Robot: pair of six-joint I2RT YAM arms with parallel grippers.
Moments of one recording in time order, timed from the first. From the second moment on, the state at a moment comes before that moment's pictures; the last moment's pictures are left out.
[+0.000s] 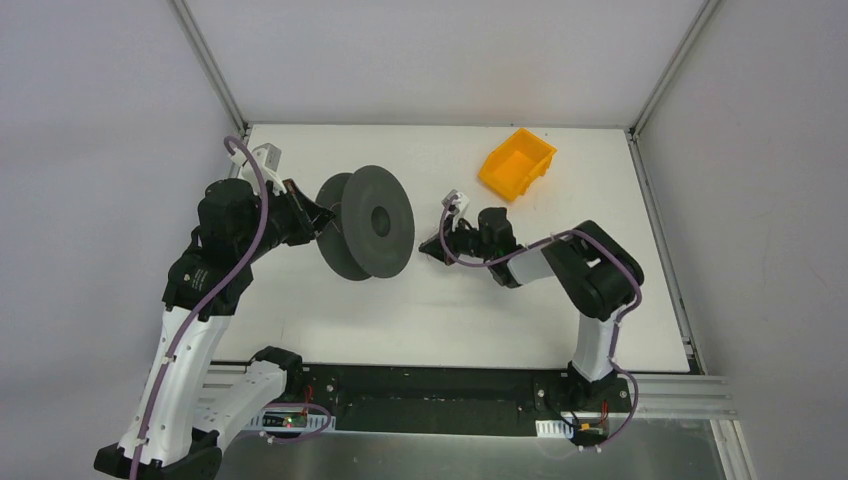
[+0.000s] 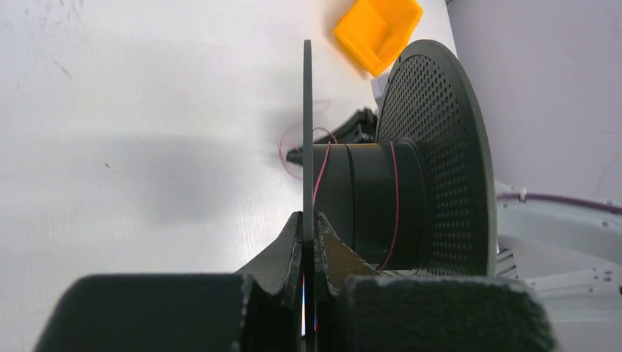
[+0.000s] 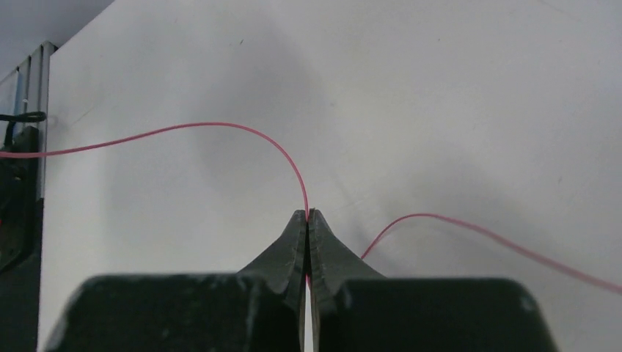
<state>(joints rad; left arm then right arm) -0.27 0.82 1.21 -0.77 0.19 -0.55 0.60 1.95 0.83 0.85 -0.62 0.21</state>
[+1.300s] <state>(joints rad) -0.35 0.91 1.04 -0.58 -0.20 -0.27 1.28 1.25 1.08 -0.14 0.11 0.28</state>
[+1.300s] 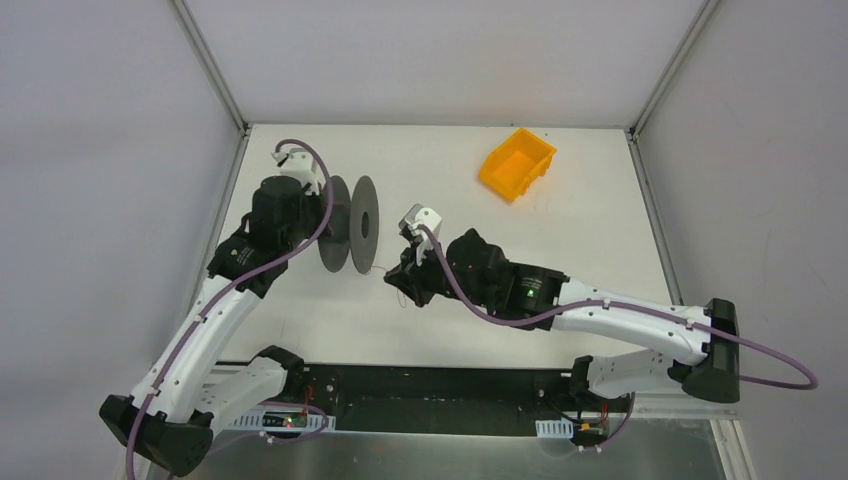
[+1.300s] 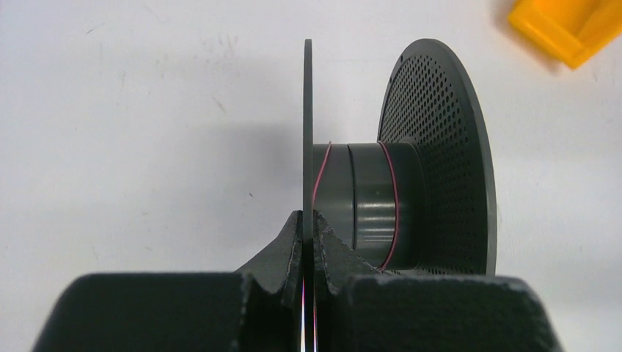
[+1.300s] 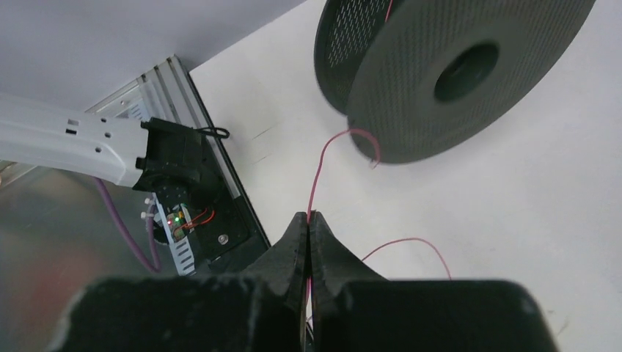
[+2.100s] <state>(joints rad) -0.52 0.95 0.99 -0.68 -0.09 -0.09 0.92 1.25 1.24 -0.25 -0.16 0.18</state>
